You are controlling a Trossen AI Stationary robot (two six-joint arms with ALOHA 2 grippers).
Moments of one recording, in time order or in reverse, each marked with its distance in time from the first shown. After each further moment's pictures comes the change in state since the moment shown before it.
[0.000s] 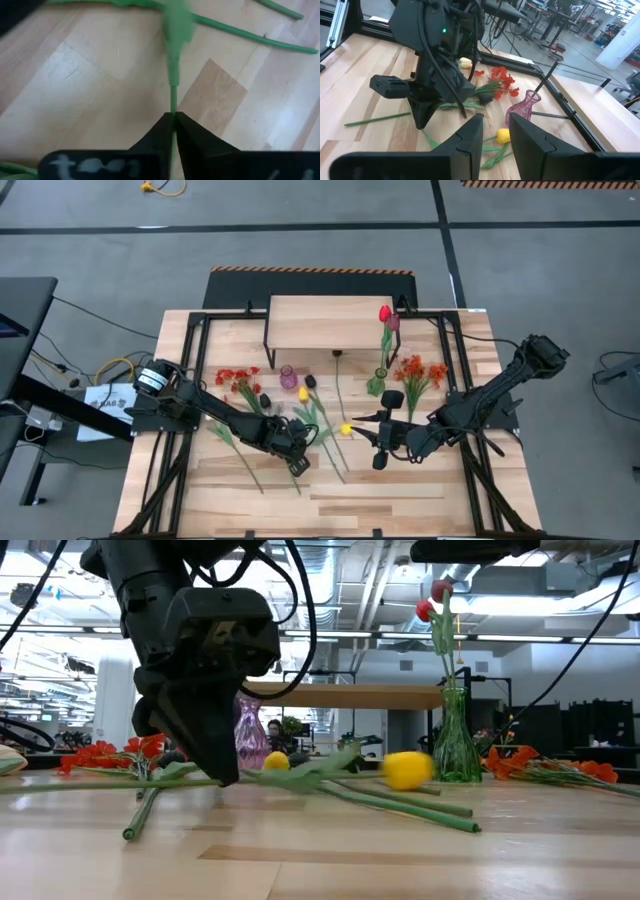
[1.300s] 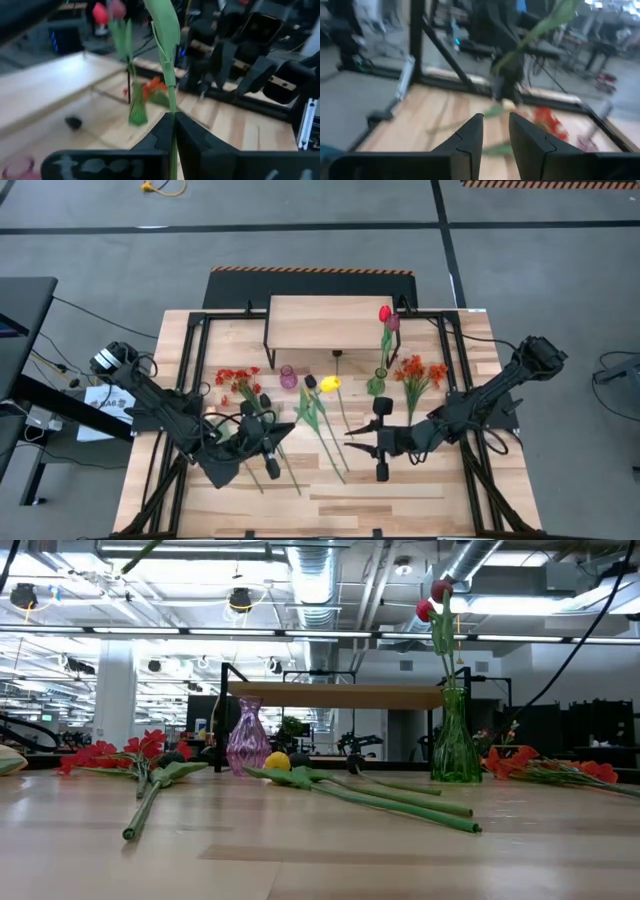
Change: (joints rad) left arm -0.315 -0.408 -0.013 0.344 -0.995 0.563; right arm -0.015 0.039 0.000 0.303 -0.254 -0.063
